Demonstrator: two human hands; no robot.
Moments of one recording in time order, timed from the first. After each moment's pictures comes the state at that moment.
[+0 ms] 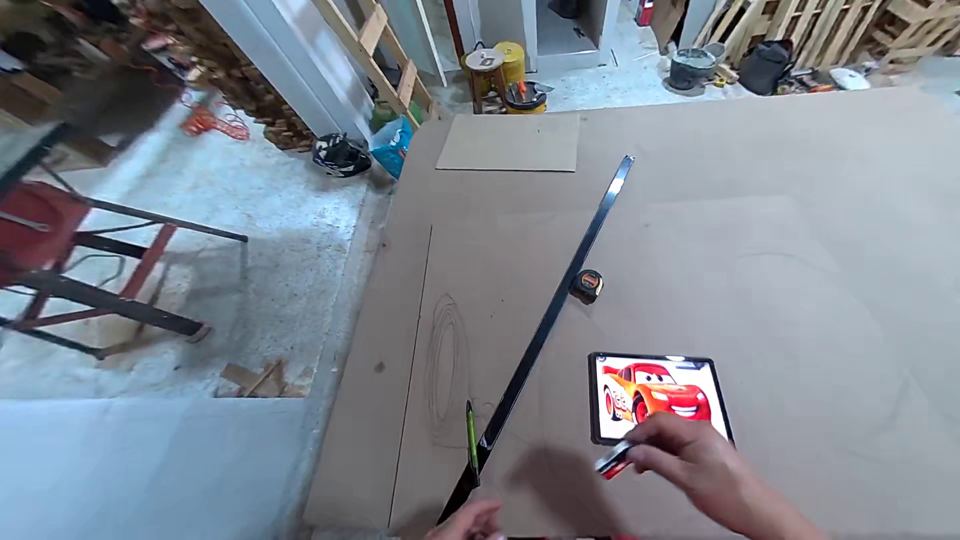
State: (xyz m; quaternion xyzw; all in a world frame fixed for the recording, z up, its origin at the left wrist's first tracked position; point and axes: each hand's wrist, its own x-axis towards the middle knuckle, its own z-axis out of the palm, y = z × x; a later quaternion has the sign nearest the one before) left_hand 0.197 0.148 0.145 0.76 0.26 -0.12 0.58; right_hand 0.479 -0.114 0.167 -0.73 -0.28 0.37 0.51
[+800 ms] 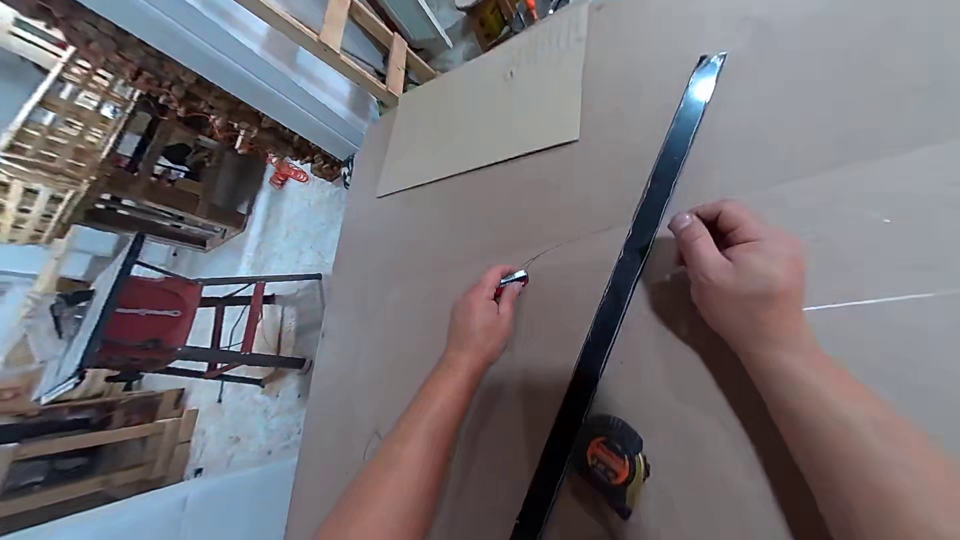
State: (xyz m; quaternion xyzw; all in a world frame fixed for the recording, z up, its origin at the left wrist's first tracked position) left_hand 0.758 0.316 -0.021 0.95 0.23 0.04 0.19; right_hand 0.905 0.062 -0.051 -0.82 -0.16 0.00 0.56
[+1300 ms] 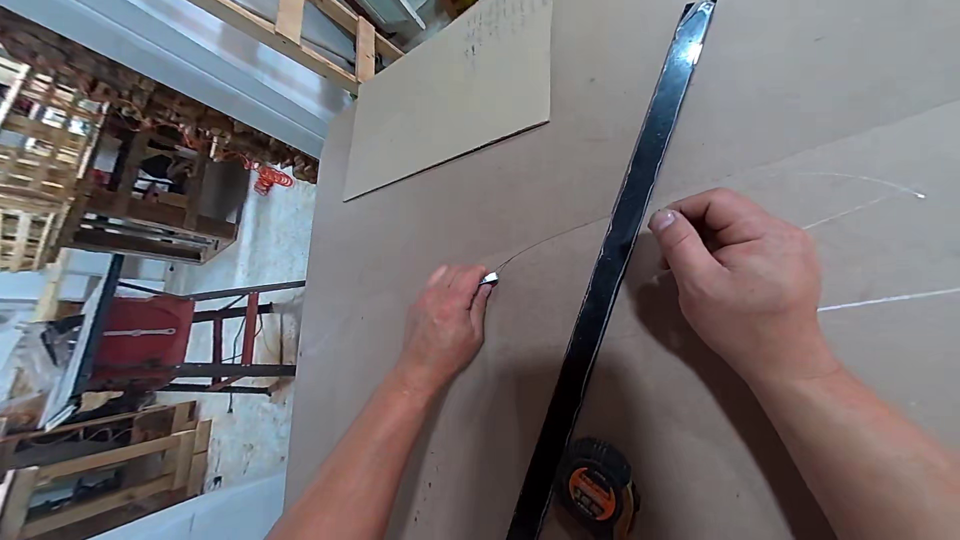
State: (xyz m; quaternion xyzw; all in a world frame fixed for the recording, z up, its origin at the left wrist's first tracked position) left_hand 0.769 0.329 -0.020 1.00 0.03 0.05 0.02; right_hand 0.903 0.058 -0.053 -0.80 -0.15 0.00 0.58
